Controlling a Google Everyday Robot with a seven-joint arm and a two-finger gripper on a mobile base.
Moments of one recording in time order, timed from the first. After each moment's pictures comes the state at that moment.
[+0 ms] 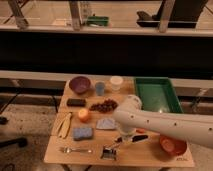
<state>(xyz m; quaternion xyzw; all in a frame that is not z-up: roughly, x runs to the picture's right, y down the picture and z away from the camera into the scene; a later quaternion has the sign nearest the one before) 0.111 0.249 0.735 -0.36 -0.01 -0.07 0.93</state>
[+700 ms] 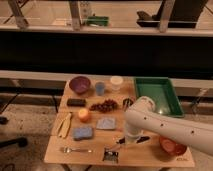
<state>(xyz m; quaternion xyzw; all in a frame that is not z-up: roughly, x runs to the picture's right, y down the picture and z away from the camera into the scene) 0.105 0.257 0.716 -0.35 -0.09 -0.08 0.93</state>
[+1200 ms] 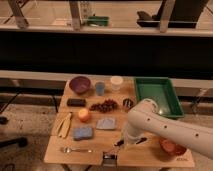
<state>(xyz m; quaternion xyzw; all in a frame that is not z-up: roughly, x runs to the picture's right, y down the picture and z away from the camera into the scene) 0.097 0.261 0.708 -0.35 -0.13 -0.10 0.92</state>
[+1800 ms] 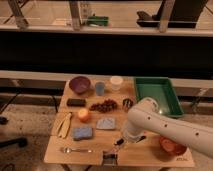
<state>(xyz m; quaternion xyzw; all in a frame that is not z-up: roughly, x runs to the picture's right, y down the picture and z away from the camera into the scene) 0.098 0.255 0.713 -0.34 -0.14 -0.10 0.92</state>
